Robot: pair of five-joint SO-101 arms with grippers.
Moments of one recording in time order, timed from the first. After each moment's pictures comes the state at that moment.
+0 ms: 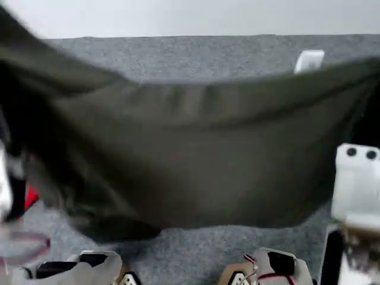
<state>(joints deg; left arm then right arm) -4.2 -21.1 -80.4 97.7 -10.9 9.8 -38.7 -51.7 82.6 31.5</state>
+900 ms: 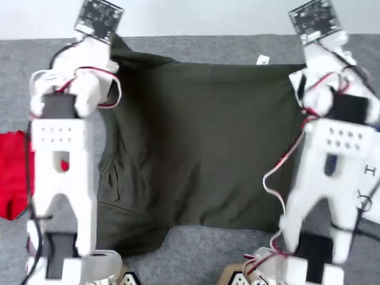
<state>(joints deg) -4.0 -3.7 -4.3 53.4 -19.1 9.0 -6.5 -9.4 58.8 33.6</state>
